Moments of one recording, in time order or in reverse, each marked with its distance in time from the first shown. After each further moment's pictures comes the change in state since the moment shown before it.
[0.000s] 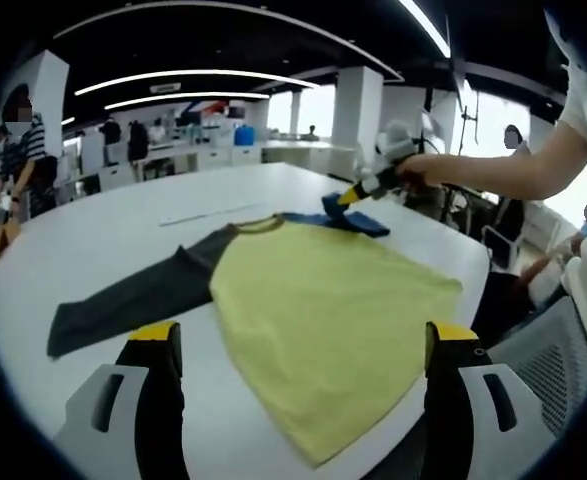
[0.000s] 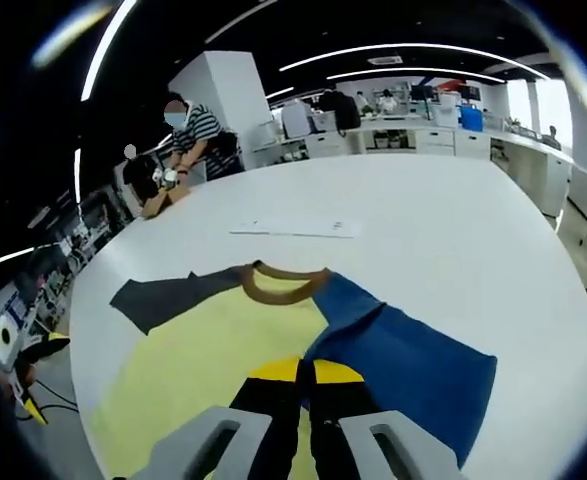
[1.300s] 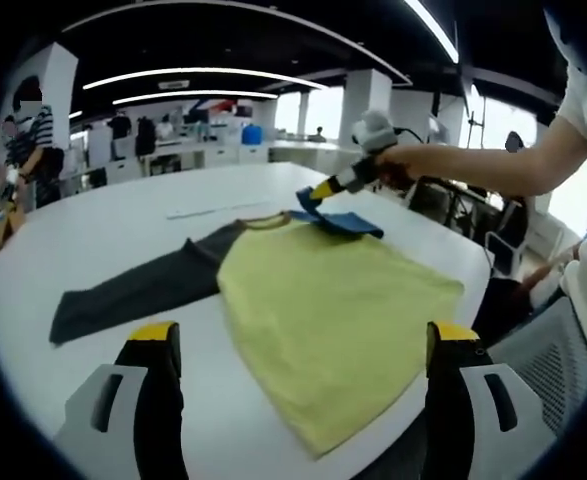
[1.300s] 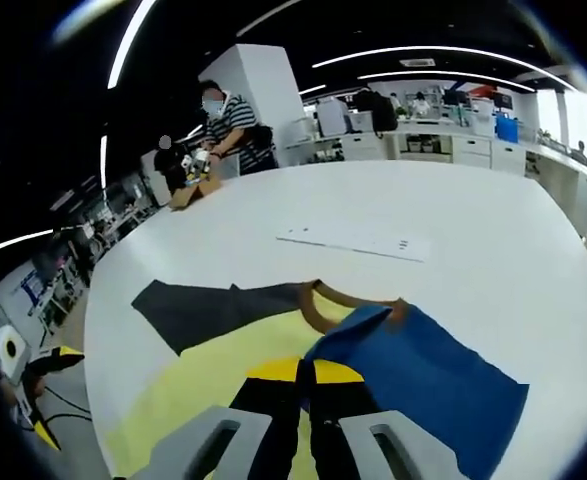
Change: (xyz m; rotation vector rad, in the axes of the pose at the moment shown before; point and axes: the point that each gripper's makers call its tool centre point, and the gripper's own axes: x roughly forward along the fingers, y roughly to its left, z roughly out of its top) left arm -0.009 0.006 -0.006 -0.032 -0.006 0.024; right arm 0.044 0.062 0.032 -0.067 0.008 0.105
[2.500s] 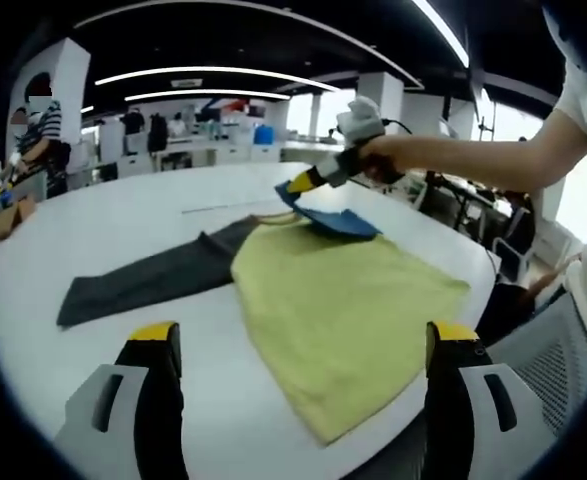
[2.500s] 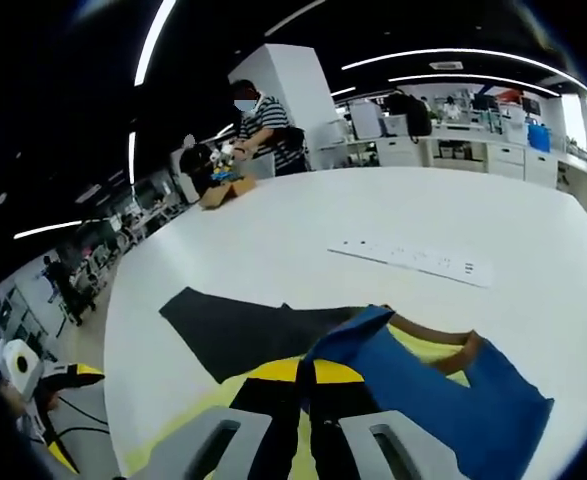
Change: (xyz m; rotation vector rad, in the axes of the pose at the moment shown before) left arm -0.012 0.009 -0.010 -0.032 -0.010 0.042; right arm 0.018 0.083 0.017 -0.049 -0.008 0.134
